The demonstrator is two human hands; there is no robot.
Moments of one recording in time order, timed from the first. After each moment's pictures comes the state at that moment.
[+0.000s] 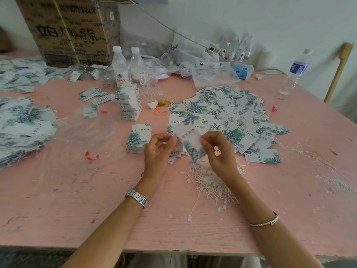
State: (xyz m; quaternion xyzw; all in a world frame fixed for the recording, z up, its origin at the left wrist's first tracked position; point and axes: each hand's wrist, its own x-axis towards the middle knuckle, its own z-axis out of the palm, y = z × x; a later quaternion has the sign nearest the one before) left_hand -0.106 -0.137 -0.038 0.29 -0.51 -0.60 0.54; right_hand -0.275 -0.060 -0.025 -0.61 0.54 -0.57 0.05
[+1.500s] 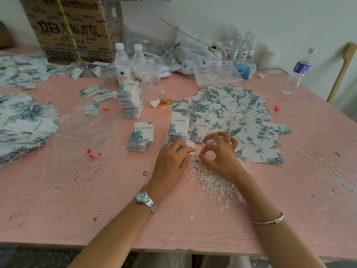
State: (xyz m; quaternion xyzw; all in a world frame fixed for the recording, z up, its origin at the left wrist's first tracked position) left_hand -0.108 -0.122 -0.050 0.30 -0.88 -0.12 0.36; right_hand -0.289 -0.060 -0.025 -0.66 0.71 -0.25 -0.02
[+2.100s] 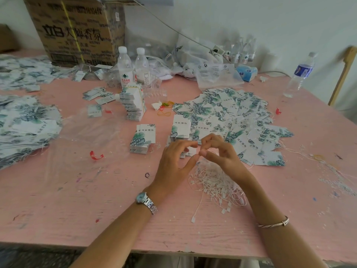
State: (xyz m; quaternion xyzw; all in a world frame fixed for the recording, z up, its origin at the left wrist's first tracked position) left_hand -0.108 -0.118 -0.044 0.24 -0.81 -0.28 0.46; right_hand -0.284 -0.055 -0.009 -0.63 0.53 -0.50 0.26
